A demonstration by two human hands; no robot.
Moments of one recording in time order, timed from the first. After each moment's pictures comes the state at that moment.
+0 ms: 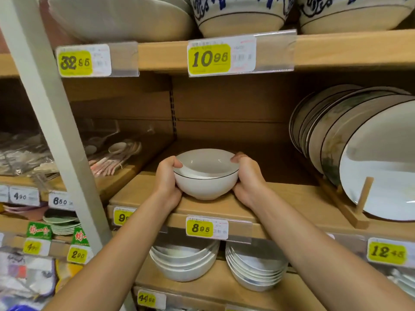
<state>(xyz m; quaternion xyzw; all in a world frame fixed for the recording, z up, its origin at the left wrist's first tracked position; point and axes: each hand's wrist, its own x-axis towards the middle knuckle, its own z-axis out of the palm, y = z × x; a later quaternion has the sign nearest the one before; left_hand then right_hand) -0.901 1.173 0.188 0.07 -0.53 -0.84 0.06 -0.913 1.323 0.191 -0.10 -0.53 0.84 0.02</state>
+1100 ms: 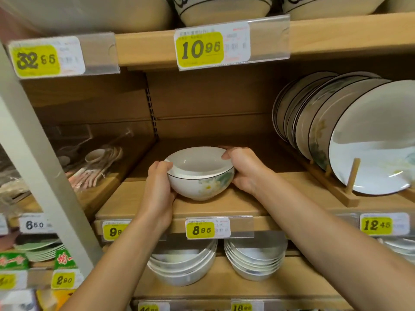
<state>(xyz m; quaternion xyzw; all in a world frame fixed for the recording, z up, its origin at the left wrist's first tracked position) -0.890 1.165 0.179 0.05 -0.59 -0.81 0.06 -0.910 1.328 0.209 -0.11 -0.60 0.79 0.00</state>
